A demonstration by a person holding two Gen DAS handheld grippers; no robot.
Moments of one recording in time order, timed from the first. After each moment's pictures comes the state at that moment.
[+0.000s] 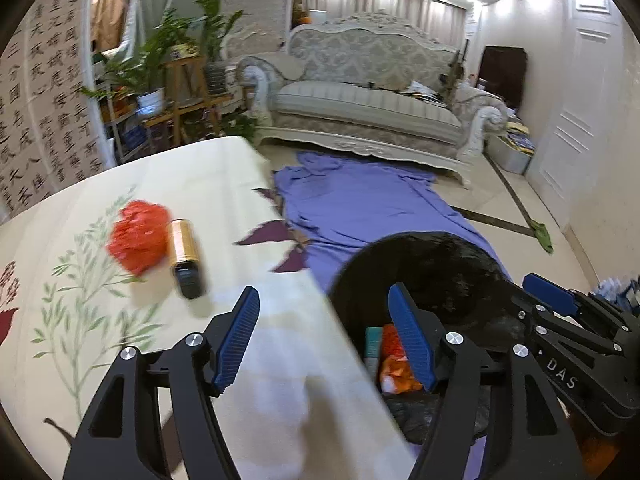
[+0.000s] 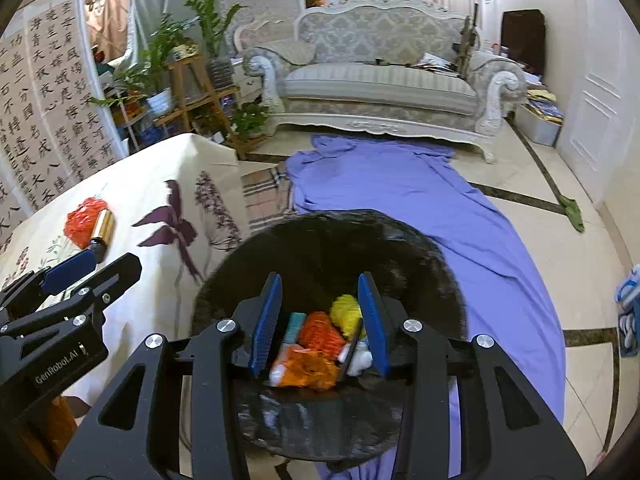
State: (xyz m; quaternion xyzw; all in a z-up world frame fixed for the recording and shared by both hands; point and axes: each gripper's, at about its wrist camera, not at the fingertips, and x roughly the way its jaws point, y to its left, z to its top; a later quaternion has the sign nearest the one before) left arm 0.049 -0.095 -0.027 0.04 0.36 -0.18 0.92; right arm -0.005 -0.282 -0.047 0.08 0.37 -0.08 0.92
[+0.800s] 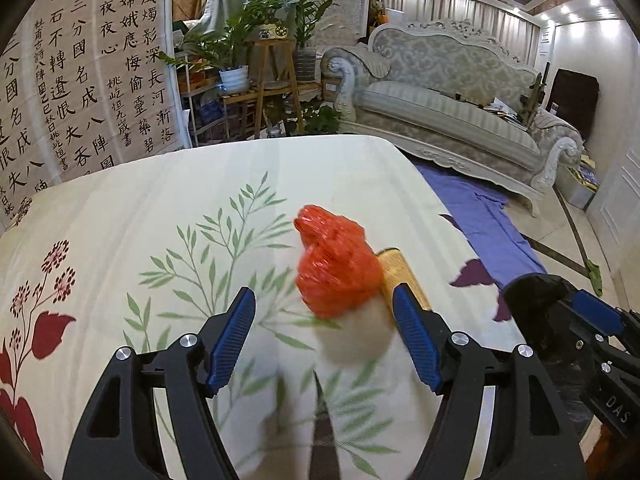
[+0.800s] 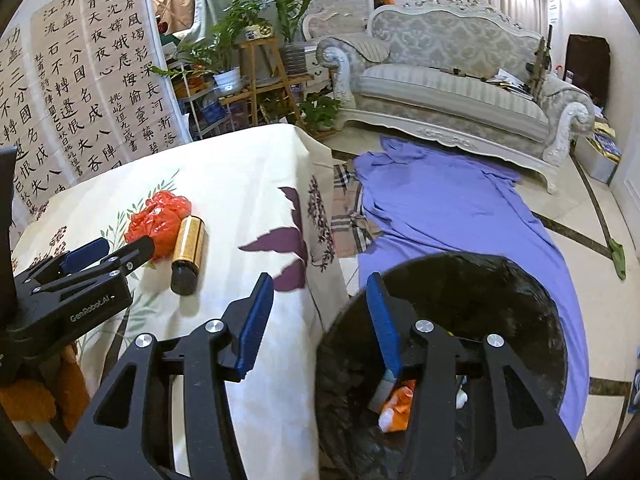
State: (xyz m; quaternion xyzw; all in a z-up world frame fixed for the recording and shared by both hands) left arm 0.123 0.013 -0.035 0.01 0.37 -0.07 0.92; right arm 0.070 -0.183 -0.036 0.04 0.38 0.02 0.93
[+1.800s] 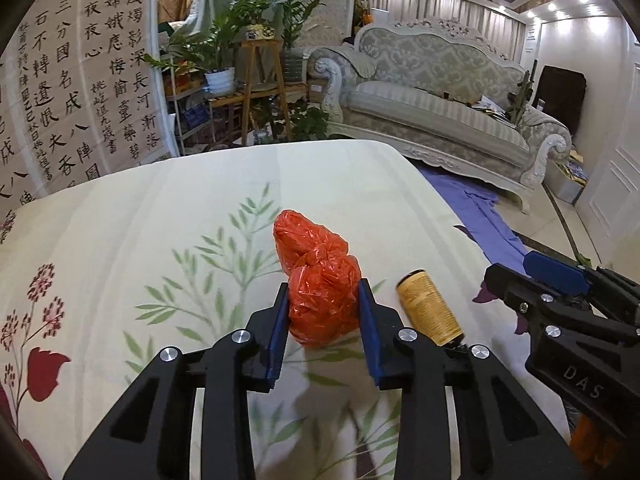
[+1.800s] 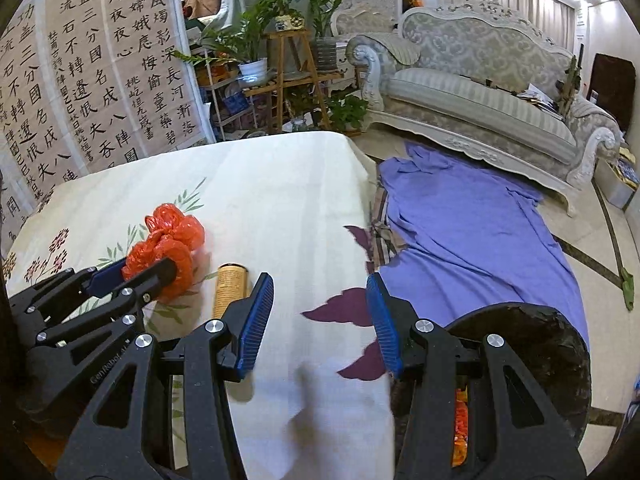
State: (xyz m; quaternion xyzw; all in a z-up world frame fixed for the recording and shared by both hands) left arm 0.139 0.036 -0.034 0.01 0.37 -0.10 0.92; right arm 0.125 -0.129 -0.037 0.01 0.38 0.06 0.92
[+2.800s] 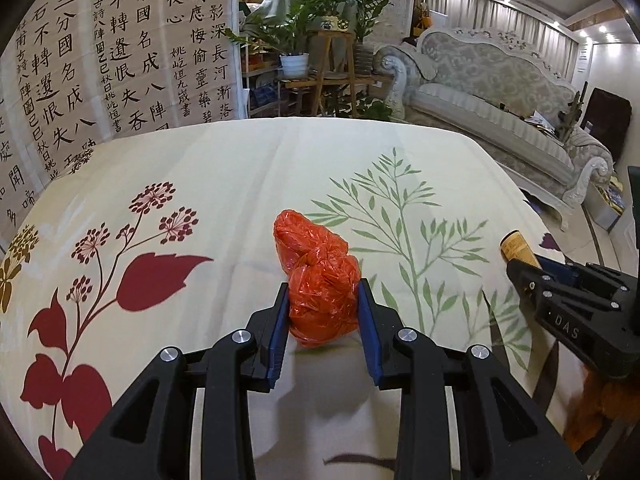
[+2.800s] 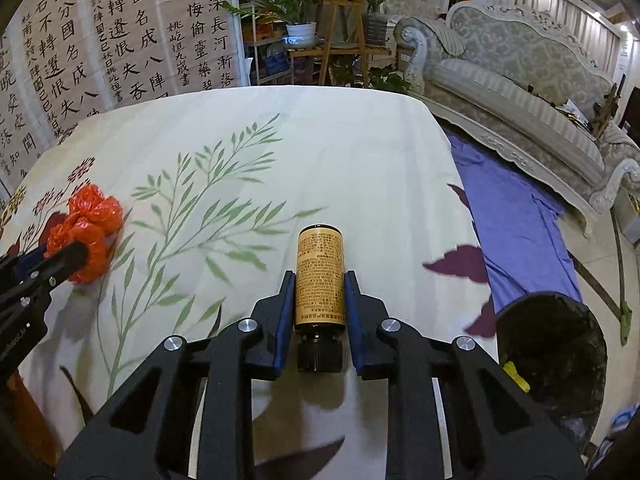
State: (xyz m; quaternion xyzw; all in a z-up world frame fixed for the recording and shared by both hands) left arm 0.076 0.131 -0.037 -0.02 0.39 -0.01 0.92; right arm 0.099 -0.067 -0.063 -0.05 0.42 0.10 0.90
